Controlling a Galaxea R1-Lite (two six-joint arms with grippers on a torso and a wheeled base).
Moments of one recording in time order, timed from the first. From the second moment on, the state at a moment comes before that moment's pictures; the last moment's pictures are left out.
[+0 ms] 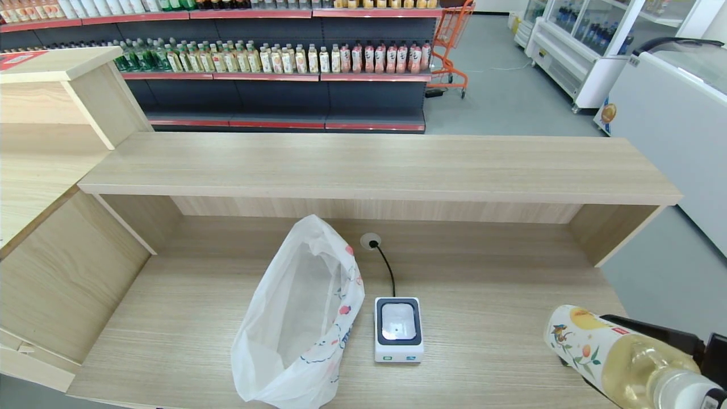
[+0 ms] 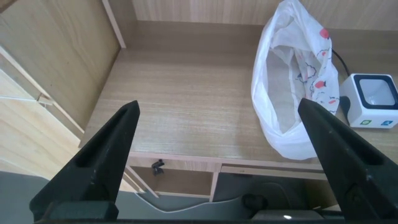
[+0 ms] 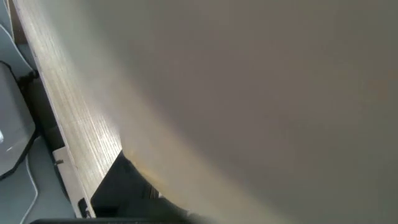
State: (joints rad) left arm 0.00 0.00 0.00 0.00 0.02 0.00; right arm 0.38 0.96 -0.12 -0.64 0.23 -1.09
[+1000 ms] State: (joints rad) left arm 0.00 0.00 0.00 0.00 0.02 0.00; right arm 0.38 0.98 -0.08 -0.64 0.24 -1.02
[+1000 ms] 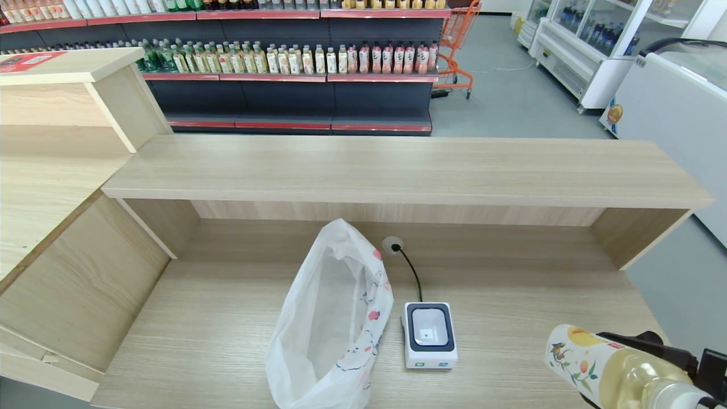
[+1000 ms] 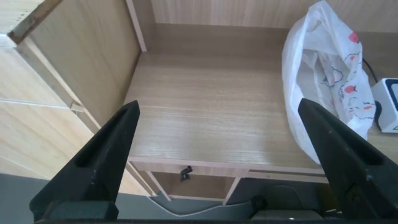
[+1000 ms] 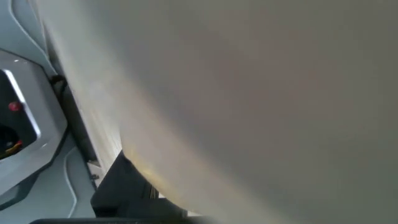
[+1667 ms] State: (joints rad) left arm 0.00 0.00 0.00 0.00 0.02 0.00; right arm 0.17 1.24 -0.25 -0.67 0.41 -0.97
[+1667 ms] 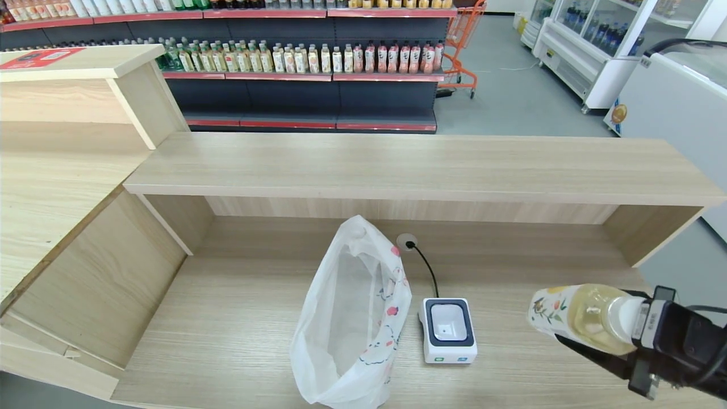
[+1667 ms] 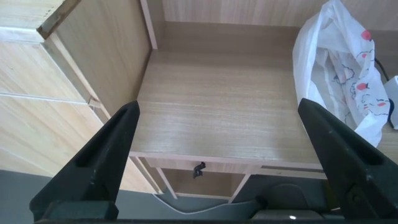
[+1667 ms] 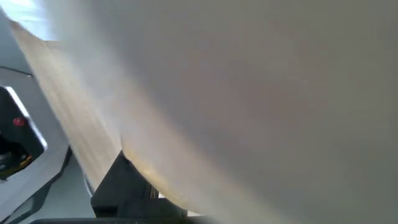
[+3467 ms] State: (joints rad) left arm 0.00 0.00 0.00 0.00 0.02 0.00; right arm 0.12 2.20 -0.63 -1.14 0.98 -1.28
